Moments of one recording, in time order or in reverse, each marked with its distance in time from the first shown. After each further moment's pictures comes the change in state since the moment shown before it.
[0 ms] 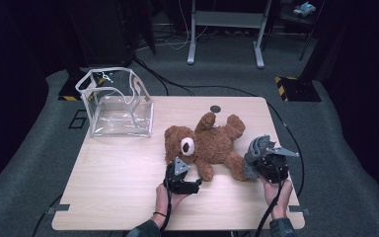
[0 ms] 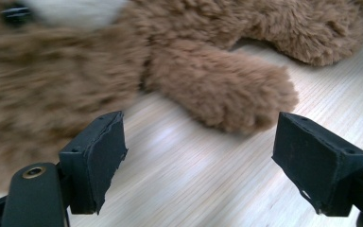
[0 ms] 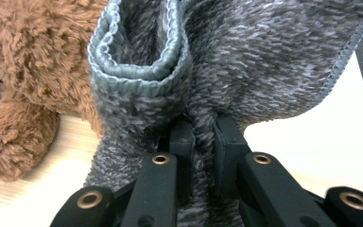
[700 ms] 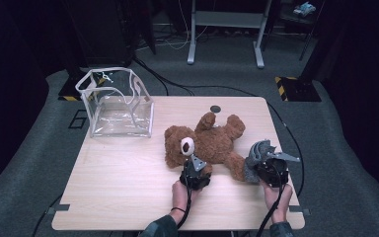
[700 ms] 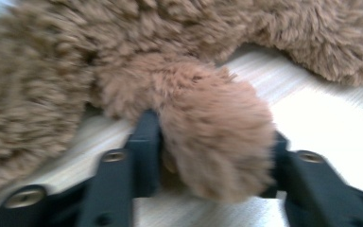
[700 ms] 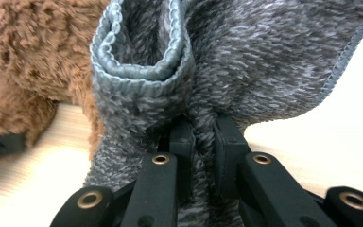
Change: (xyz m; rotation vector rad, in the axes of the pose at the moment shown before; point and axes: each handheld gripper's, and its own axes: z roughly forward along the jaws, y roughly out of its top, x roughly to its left) left arm -0.017 0.014 0.037 0.024 0.081 -0.017; right arm -0.006 -0.016 0.005 0.008 0.008 0.023
